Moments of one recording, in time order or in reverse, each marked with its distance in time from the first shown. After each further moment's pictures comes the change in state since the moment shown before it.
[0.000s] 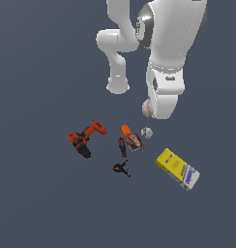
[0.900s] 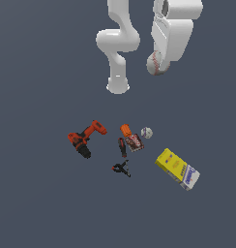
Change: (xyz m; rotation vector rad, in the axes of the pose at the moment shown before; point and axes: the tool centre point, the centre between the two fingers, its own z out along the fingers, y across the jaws) arm 0.004 -0.072 -0.128 -0.001 0.003 -0.001
